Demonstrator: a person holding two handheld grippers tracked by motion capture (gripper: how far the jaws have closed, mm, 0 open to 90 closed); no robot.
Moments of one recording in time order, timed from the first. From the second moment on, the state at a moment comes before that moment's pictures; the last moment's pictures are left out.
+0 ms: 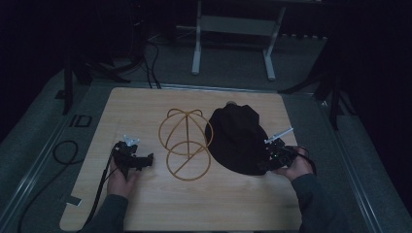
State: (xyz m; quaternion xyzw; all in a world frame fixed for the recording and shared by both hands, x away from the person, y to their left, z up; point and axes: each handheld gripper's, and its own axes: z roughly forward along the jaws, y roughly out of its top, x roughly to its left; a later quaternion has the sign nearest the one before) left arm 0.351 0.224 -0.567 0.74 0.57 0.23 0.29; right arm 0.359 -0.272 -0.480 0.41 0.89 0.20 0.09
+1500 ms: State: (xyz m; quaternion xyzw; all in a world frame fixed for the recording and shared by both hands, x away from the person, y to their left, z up) left arm 0.351 0.224 -0.567 0.74 0.57 0.23 0.29; right arm 0.427 -0.221 -0.450 0.40 0.90 0.14 0.09
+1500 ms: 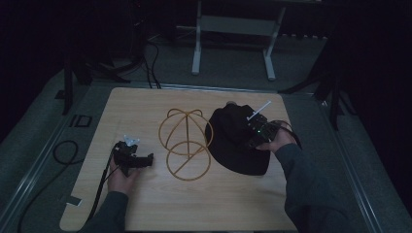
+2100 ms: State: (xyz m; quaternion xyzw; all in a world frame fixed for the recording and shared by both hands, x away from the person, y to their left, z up) left arm 0.351 0.224 -0.567 0.73 0.57 0.23 0.29; right arm 0.449 -0.214 -0.455 0.43 0.89 0.13 0.04
